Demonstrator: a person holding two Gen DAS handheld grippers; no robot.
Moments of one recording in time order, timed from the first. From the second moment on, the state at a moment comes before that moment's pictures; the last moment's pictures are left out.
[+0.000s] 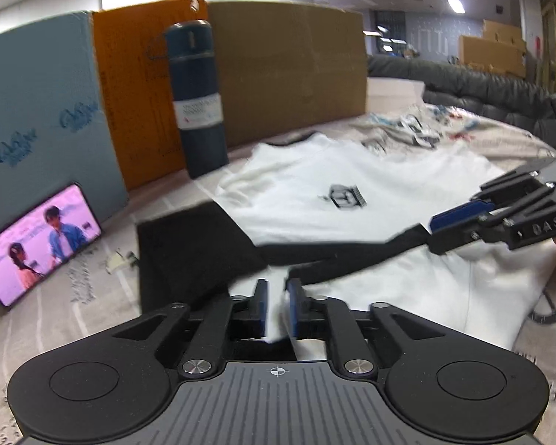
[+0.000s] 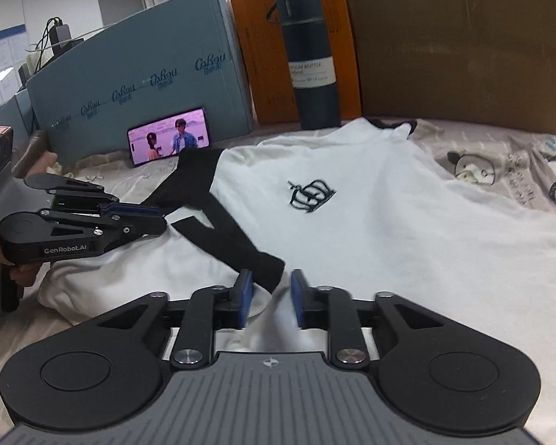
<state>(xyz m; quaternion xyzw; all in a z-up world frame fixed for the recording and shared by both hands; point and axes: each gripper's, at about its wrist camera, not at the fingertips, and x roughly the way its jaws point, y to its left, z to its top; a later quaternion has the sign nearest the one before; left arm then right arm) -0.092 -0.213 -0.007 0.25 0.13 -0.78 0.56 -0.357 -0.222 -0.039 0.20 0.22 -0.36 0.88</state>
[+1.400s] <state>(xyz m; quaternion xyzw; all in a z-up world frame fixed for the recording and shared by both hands) -0.099 -0.349 -0.040 -0.02 0.49 -0.74 0.47 -0.351 -0.450 -0.035 0.34 0.12 -0.40 0.84</state>
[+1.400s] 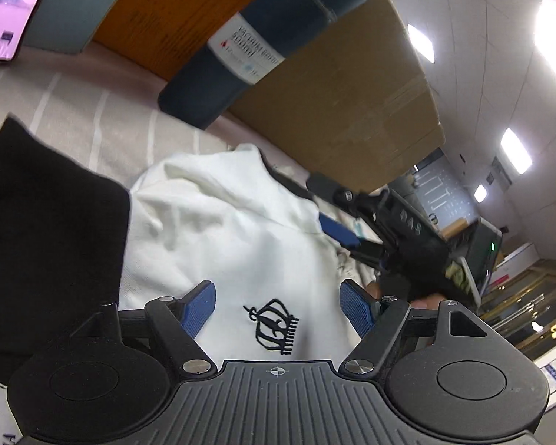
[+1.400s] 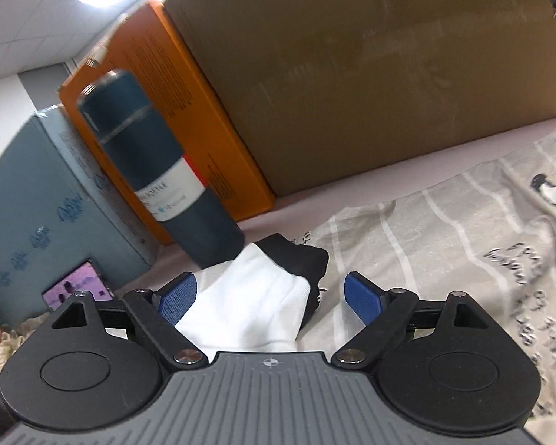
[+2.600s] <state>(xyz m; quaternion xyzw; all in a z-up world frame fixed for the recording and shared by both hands) -0.048 -0.326 -0.036 -0.22 0.55 -0.69 0.42 -0.316 -0.270 -0.021 0.01 0.19 -0.24 0.95</state>
